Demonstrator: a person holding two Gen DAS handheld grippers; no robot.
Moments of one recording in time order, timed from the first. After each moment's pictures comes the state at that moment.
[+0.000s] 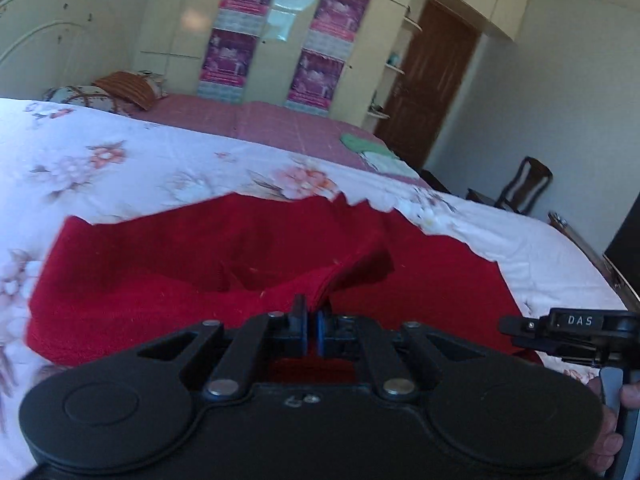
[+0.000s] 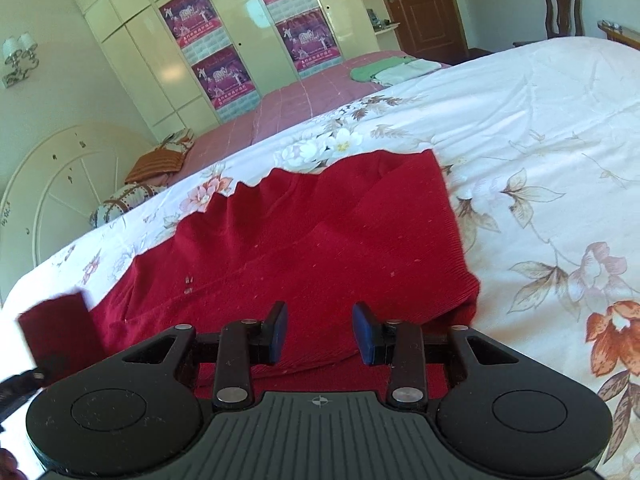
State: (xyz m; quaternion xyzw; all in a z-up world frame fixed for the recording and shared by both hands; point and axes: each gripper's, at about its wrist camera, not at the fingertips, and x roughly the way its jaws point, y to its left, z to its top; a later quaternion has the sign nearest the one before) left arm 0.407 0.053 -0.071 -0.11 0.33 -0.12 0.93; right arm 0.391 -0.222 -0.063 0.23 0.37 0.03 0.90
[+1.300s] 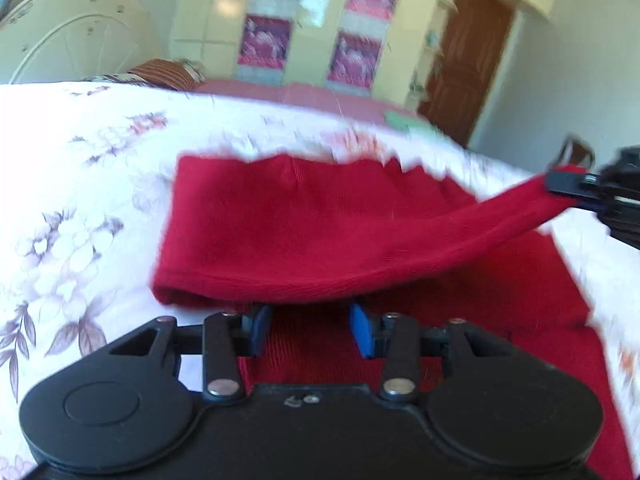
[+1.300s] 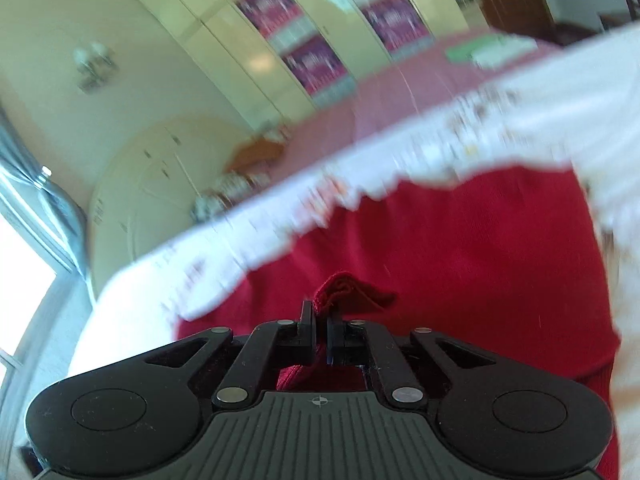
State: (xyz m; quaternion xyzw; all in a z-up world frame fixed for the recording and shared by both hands) left arm 0.397 0.086 -0.098 -0.10 0.34 -0.05 0.93; right arm 0.424 -0.203 -0.026 0.28 0.33 0.19 0.88
